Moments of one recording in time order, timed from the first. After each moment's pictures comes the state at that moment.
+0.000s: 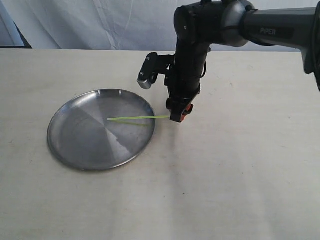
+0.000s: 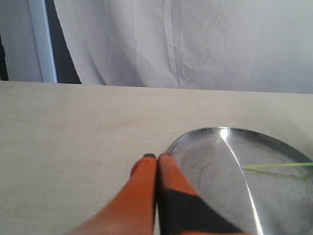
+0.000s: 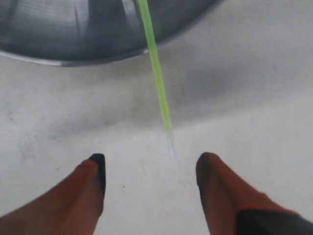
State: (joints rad) left arm -0.03 0.01 0.00 -0.25 0.22 0.18; right arm 0.42 2.18 -1.71 0.04 1.06 -0.81
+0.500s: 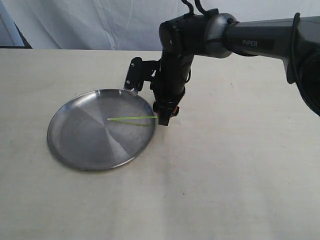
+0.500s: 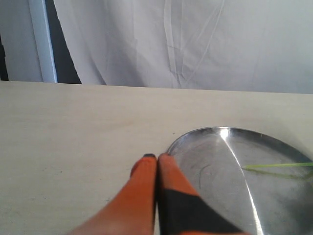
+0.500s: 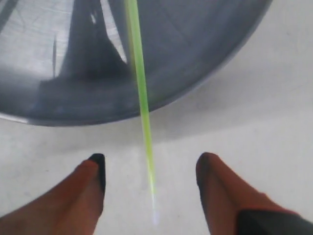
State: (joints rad) left arm -0.03 0.01 0.00 -0.25 0.22 0.18; right arm 0.48 2.21 -1.71 -0.01 0.92 -0.84
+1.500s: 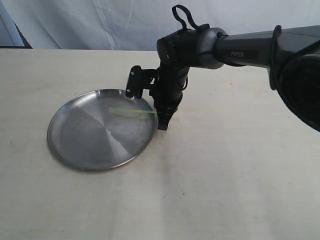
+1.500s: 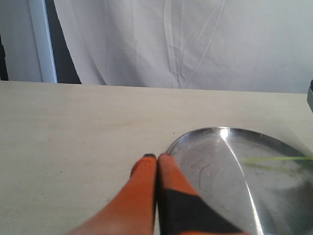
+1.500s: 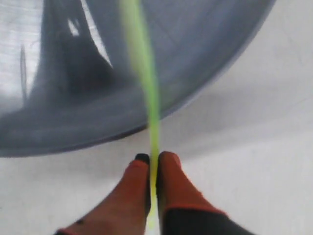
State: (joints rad) left arm -0.03 0.01 0.00 -0.25 0.22 0.18; right arm 0.48 2.28 -1.72 -0.05 0.82 -0.82
